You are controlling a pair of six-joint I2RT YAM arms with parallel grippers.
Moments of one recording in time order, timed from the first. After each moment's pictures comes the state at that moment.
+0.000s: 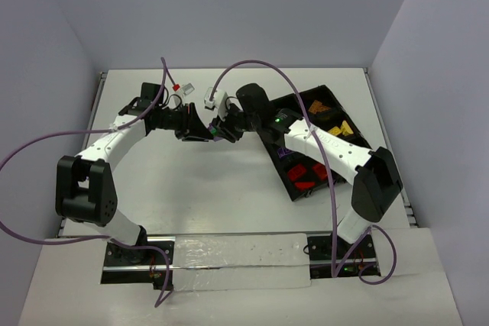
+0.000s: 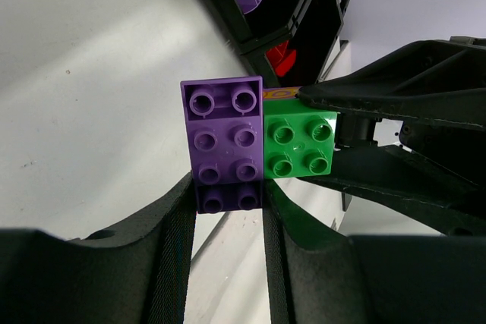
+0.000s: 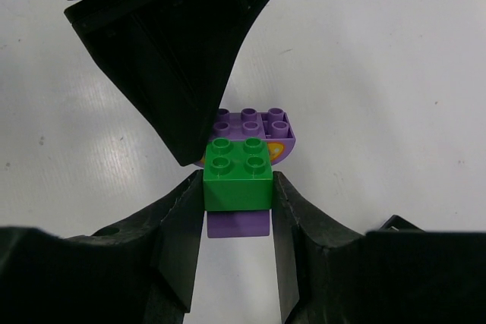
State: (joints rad) left arm -0.23 1.58 1.16 -0.49 0.93 -0.37; right arm 0.78 1.63 1.37 -0.27 -0.30 -0.35
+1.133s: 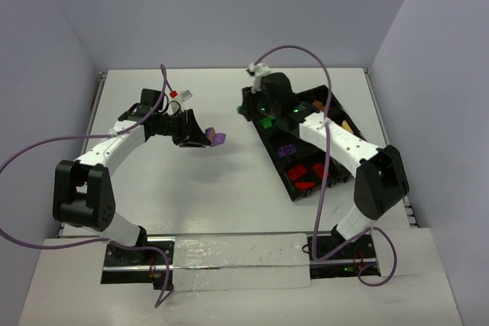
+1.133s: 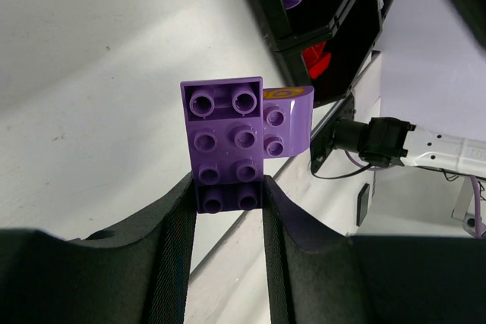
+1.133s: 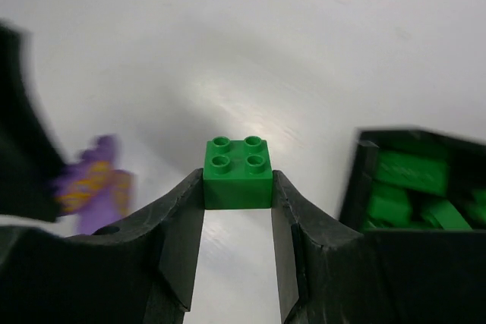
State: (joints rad) left arm -0.23 1.54 1.09 -0.49 0.82 -0.38; right arm 0.61 1.63 1.33 -0.16 -0.12 0.13
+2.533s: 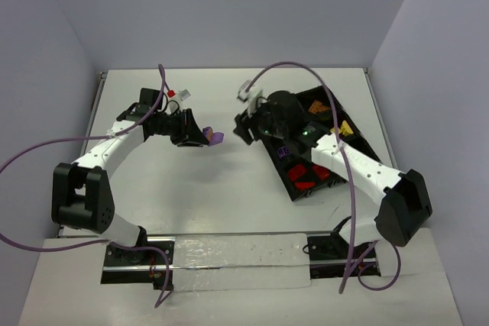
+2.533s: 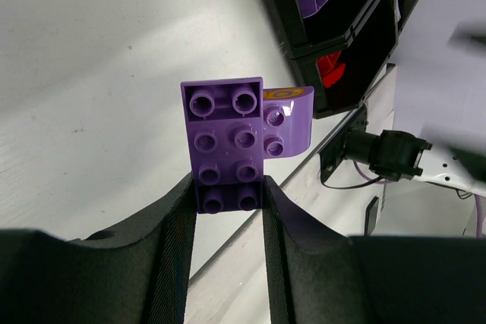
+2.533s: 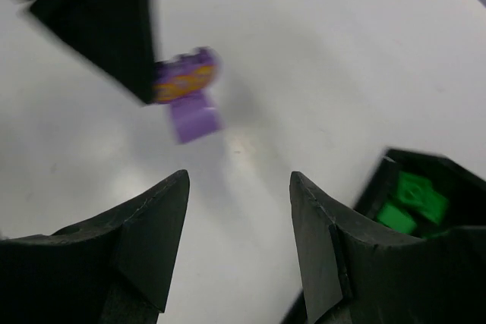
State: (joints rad) left arm -0.23 1.52 1.09 -0.52 0.76 -0.38; right arm 0.67 1.39 1.11 -0.11 -0.22 -0.11
